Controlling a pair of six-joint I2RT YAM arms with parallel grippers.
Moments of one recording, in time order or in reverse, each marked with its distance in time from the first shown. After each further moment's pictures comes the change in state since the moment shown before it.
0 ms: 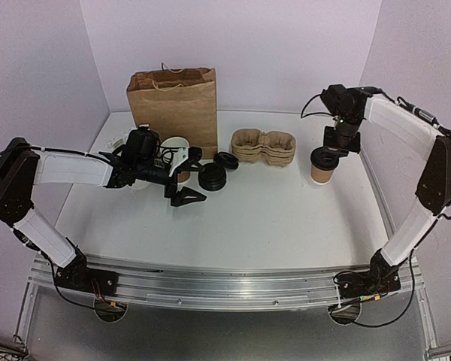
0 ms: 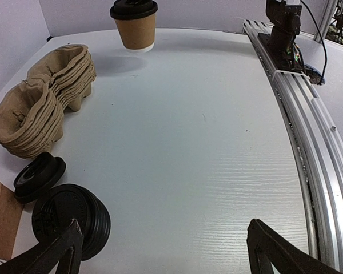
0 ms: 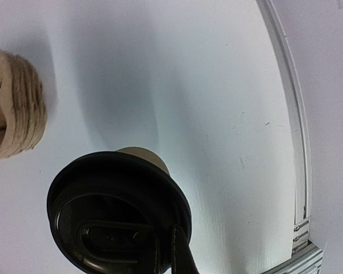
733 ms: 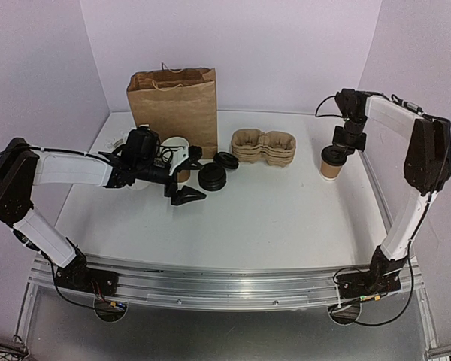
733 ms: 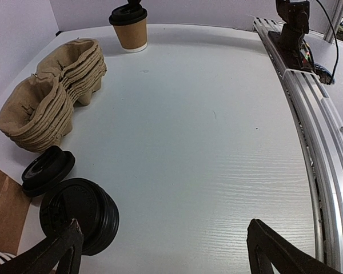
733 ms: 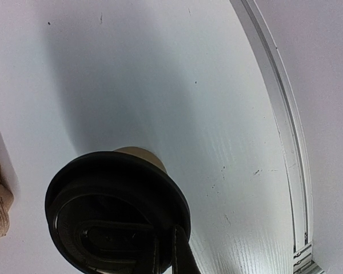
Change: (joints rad) left arm 0.004 -0.004 0.000 0.000 -0.046 -0.006; right arm -0.252 0.182 0.064 0.127 -0.034 -0.089
